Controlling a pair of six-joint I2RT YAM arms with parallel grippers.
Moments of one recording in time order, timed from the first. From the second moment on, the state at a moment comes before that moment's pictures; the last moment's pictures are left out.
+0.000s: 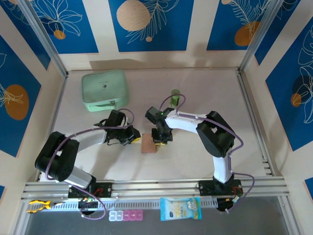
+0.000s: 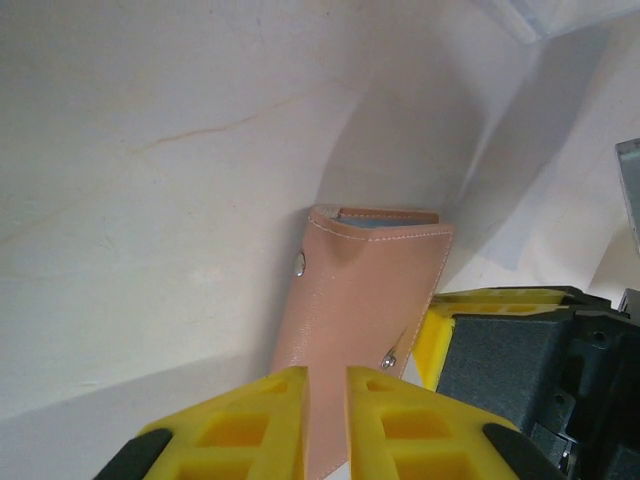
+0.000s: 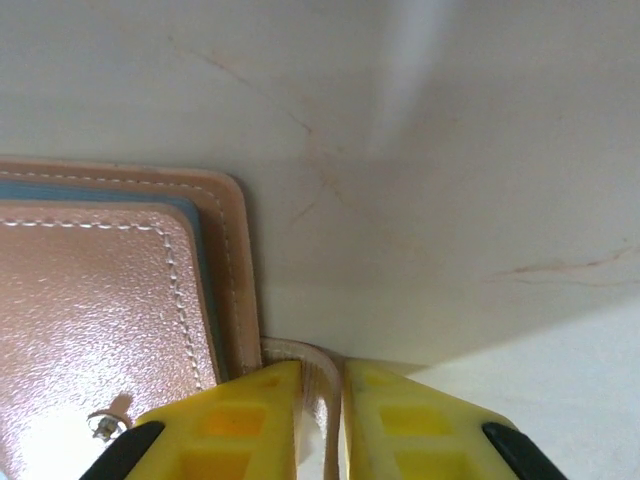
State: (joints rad) left arm -0.45 1.49 0.67 -0.18 0.55 -0.92; right arm 0.81 1.93 1.29 -0.85 -0.14 0.83
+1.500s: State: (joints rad) left arm -0.36 1.34 0.71 -0.34 0.45 -0.79; right arm 0.86 1.79 1.44 -0.96 -0.15 0.78
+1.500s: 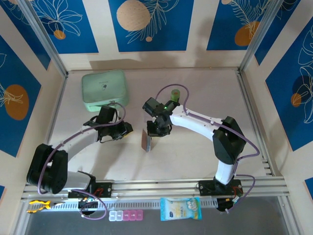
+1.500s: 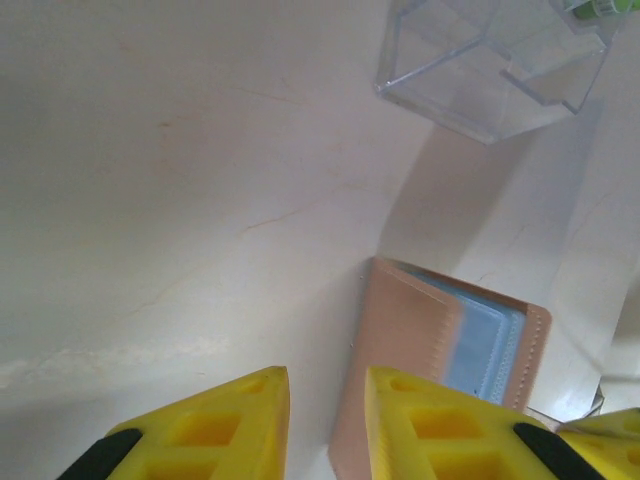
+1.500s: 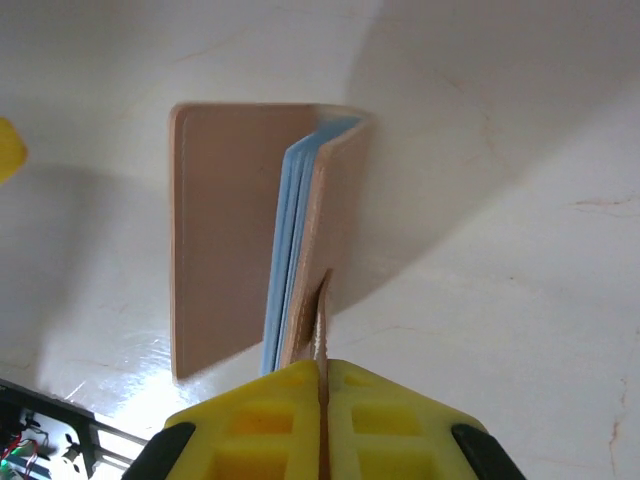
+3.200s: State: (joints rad) left arm -0.42 1.57 0.67 -0.23 0.53 -0.81; right arm 0.76 1.87 1.23 -0.91 -0.03 0.75
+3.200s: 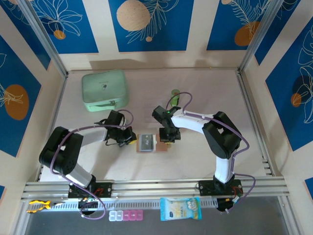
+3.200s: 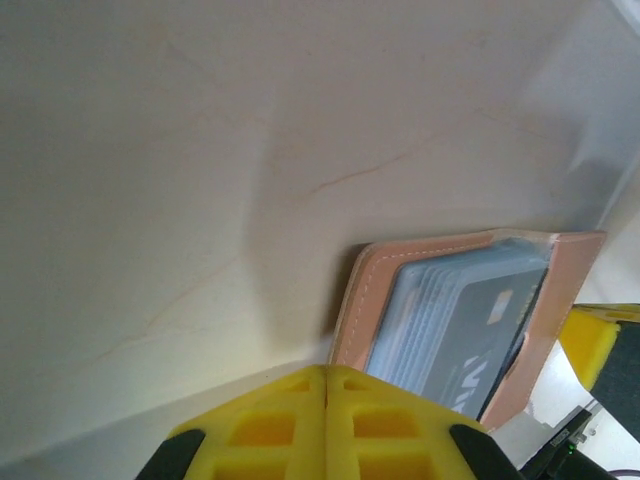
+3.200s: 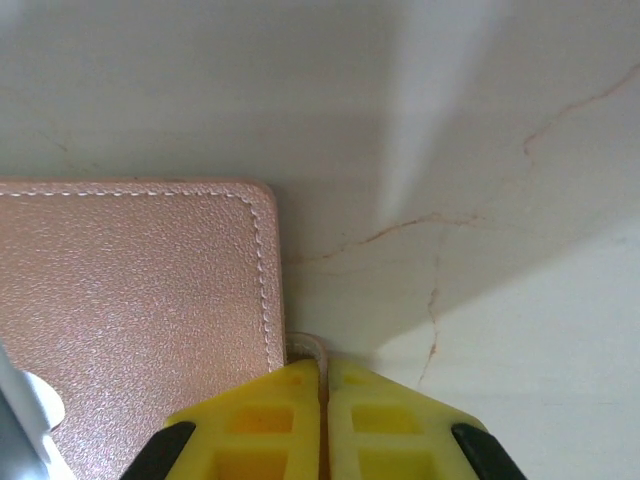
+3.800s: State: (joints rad) left arm -0.40 1.61 0.70 -0.24 0.54 -0.80; right arm 0.76 1.89 1.24 -0.92 -0.01 0.76
